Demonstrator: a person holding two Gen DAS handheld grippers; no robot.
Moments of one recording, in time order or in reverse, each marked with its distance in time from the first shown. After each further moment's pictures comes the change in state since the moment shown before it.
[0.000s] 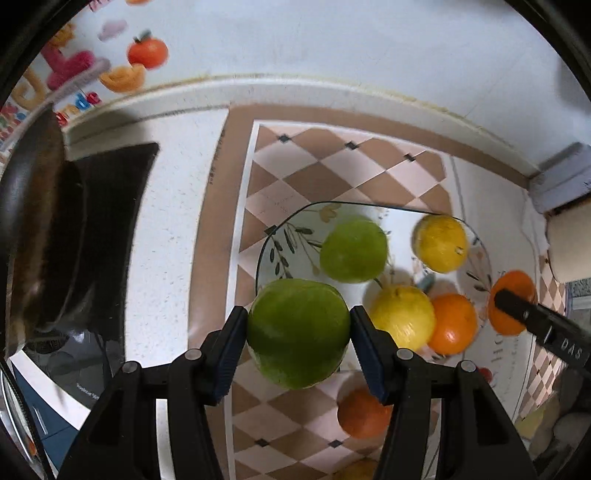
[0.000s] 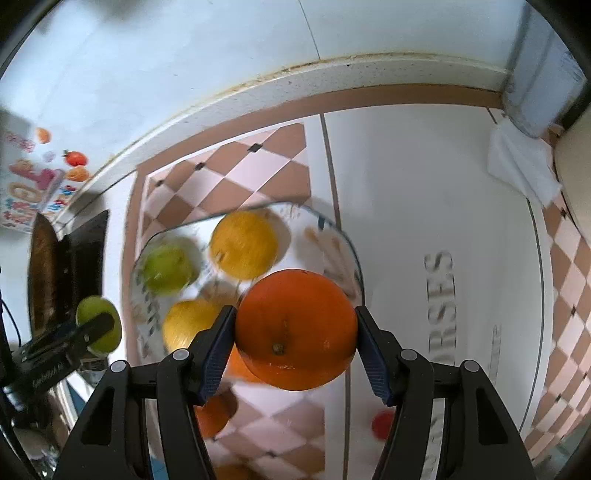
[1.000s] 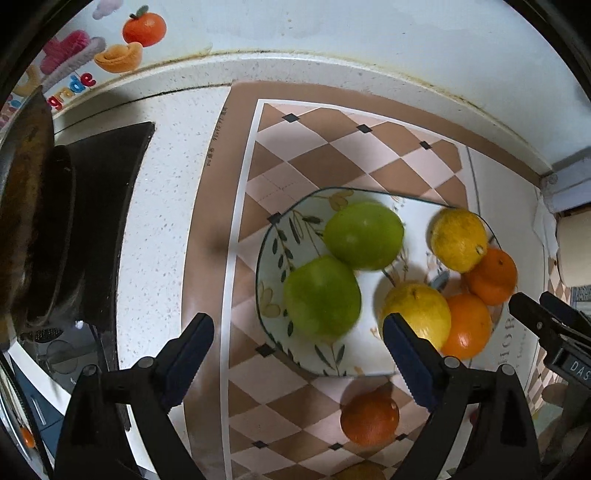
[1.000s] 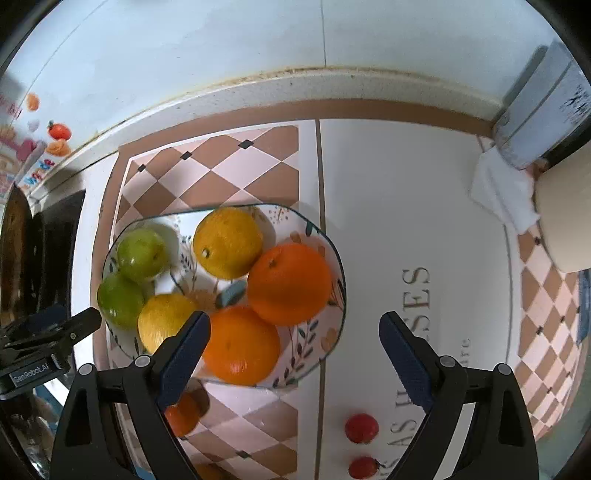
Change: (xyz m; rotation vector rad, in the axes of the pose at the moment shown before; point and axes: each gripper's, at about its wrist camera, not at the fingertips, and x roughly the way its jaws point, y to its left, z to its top) left arm 0.018 0.012 0.000 -0.021 0.036 0.013; right arm -0.018 0.012 -0.015 -0.101 -0.035 -0.161
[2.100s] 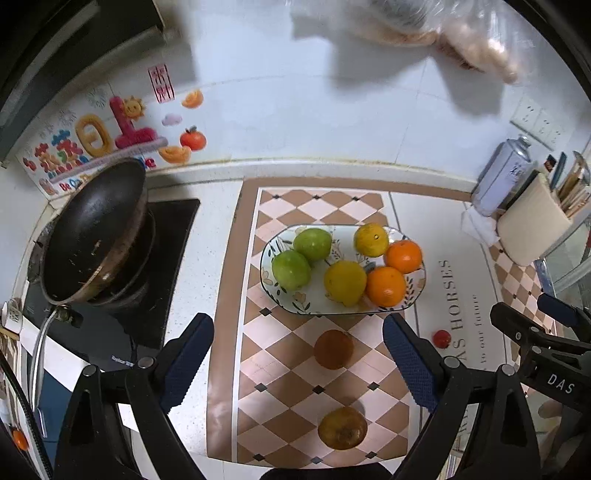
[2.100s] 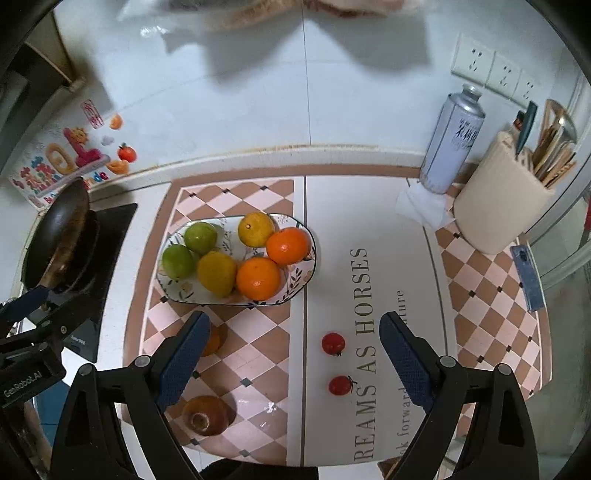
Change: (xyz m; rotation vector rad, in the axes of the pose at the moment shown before) left arm -0.163 -0.039 -0.135 0.084 -0.410 0.035; right arm -0.177 0.000 -0.138 -0.022 -0.305 -0.007
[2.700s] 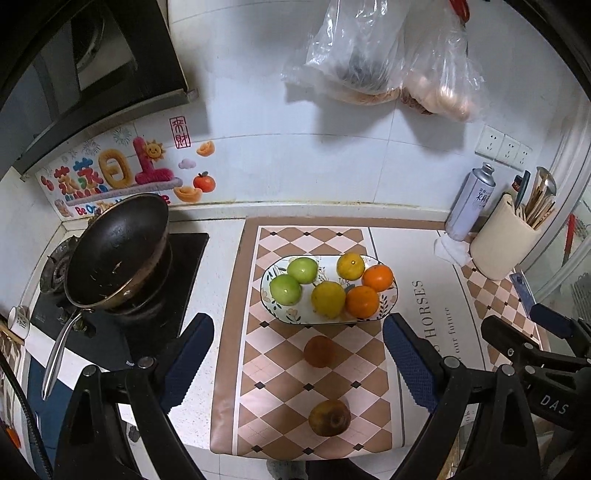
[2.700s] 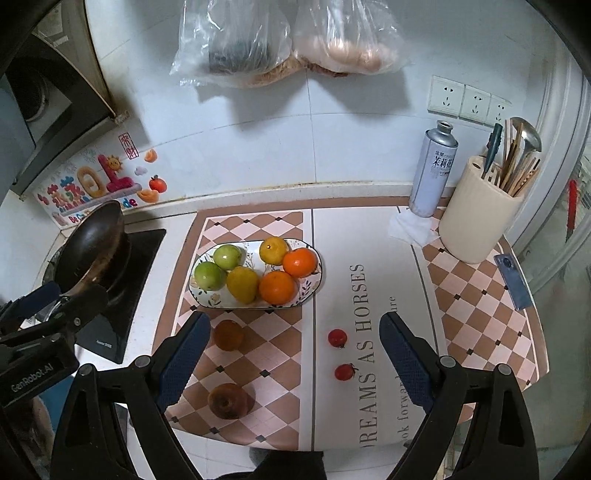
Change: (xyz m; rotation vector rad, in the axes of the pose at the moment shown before) left arm -0.078 -0.003 -0.027 0.006 -0.161 -0.015; right arm -0.085 0.004 -0.040 0.024 -0.144 0.043
